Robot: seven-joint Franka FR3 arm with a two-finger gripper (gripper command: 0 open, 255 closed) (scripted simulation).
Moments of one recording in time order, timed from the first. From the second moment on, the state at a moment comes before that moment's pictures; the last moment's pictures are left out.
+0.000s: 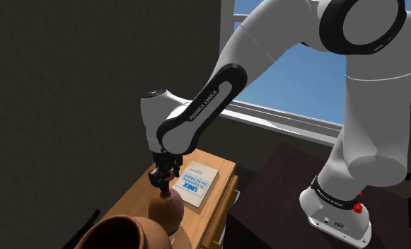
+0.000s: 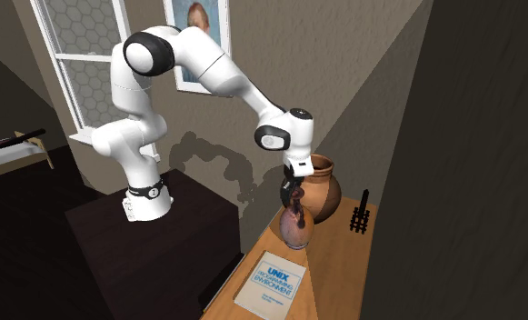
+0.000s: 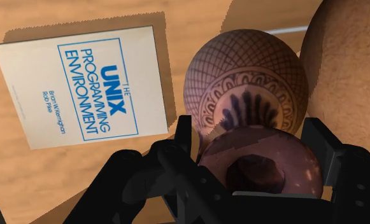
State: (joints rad) arm 0.19 0.35 0.42 -2.12 0.01 2.41 0.43
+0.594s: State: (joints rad) arm 0.19 0.34 0.42 -2.12 0.02 2.39 0.42
